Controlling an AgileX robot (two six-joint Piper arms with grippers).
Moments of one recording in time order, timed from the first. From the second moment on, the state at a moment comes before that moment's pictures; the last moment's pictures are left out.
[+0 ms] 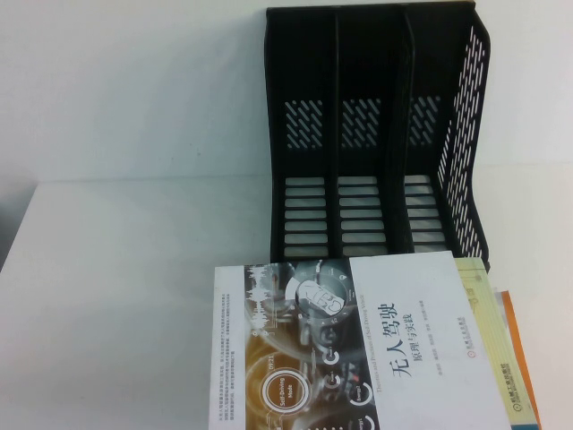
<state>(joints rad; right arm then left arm) 0.06 -0.01 0.03 -0.28 0.25 0.51 -0.05 -0.01 0.02 0.01 -0.04 -0.29</state>
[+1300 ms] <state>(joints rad) 0.06 -0.01 -0.33 -0.02 -0.36 0.27 -0.05 -0.02 -0.16 0.14 -0.54 -0.56</state>
